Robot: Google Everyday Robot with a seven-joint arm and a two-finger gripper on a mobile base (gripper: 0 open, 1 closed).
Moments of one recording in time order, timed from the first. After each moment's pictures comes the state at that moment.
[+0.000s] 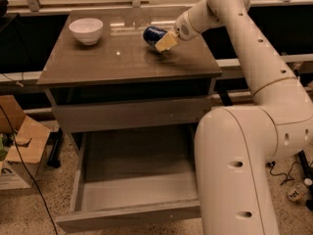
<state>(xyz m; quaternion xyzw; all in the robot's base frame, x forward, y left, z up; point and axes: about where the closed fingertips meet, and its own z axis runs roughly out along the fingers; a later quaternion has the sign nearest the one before) 0.839 -0.053 0.862 -0.44 0.79 0.18 0.38</state>
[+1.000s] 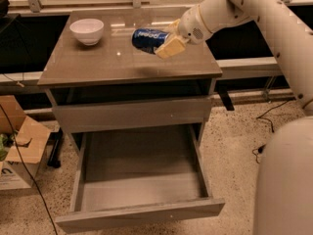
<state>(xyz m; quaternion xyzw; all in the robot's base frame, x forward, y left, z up) 0.710 -0.028 0.911 -0.61 0.67 0.21 0.38</state>
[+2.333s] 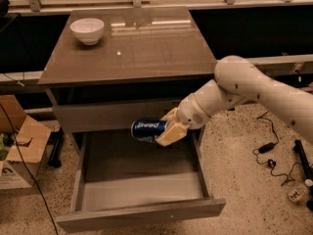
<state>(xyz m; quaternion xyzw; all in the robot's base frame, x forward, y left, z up) 0.532 -0.035 0.725 -0.59 0.70 0.33 0.21</state>
